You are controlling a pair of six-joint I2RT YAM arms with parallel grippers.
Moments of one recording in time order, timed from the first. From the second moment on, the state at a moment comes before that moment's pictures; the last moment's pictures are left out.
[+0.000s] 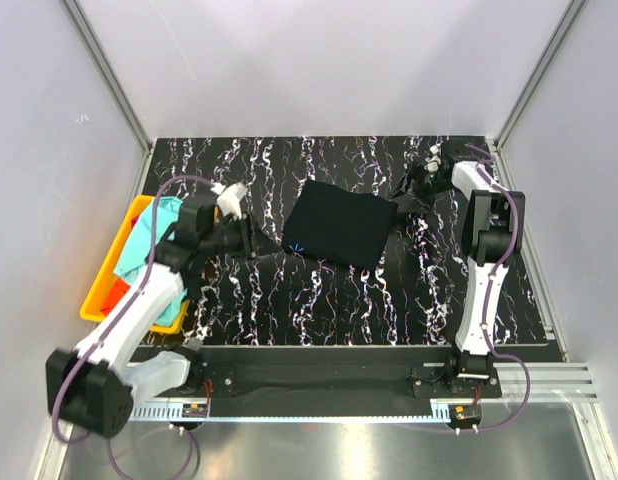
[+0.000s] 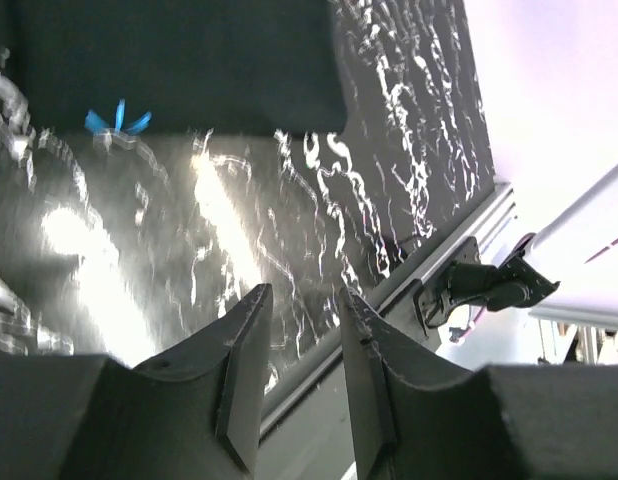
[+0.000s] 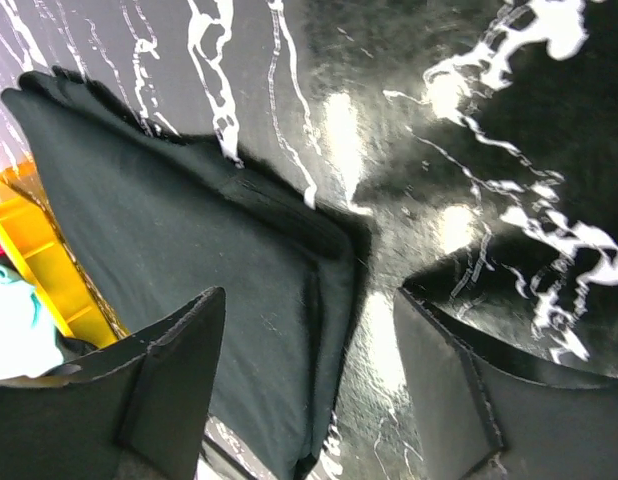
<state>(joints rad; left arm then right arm) -0.32 1.12 0.86 -0.35 0.61 -0.53 -0.05 2.32 1.83 -0.67 -0.59 0.40</state>
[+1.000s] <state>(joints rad) -0.32 0.52 0.80 -0.77 0.60 -0.57 -0.06 1.92 1.25 -0.51 -0.25 0.73</state>
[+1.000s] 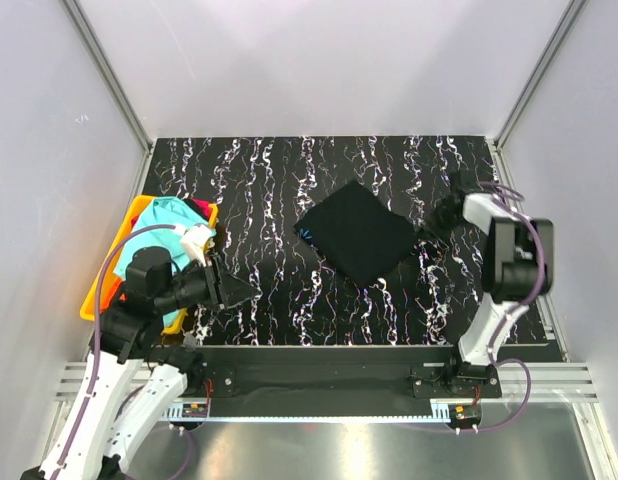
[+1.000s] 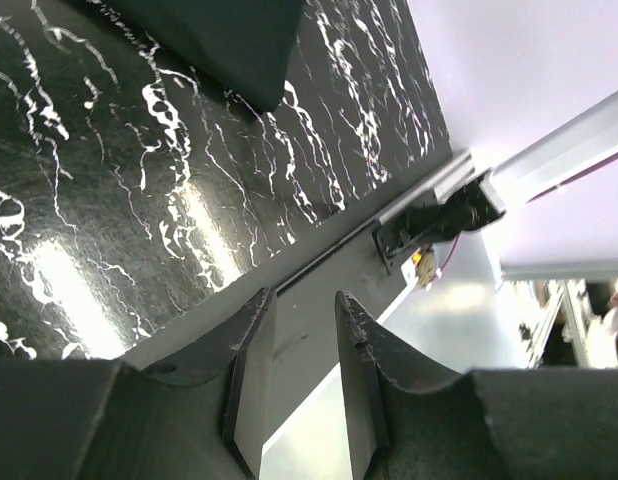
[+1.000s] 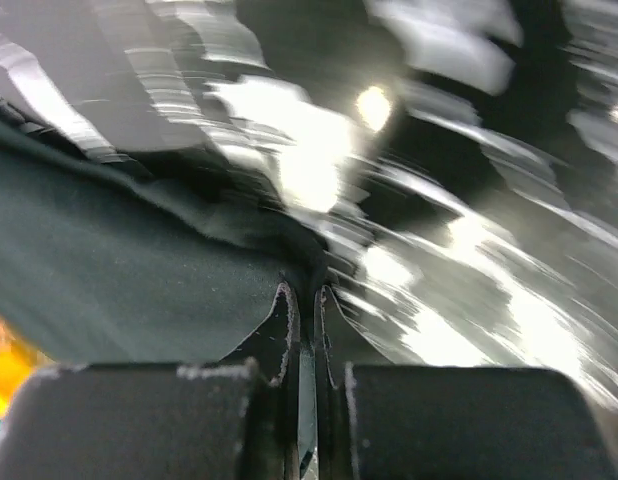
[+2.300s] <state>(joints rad) -0.61 0.64 0.91 -0.82 0.65 -0.41 -0.79 1.16 0.82 -0.81 0.43 0.72</state>
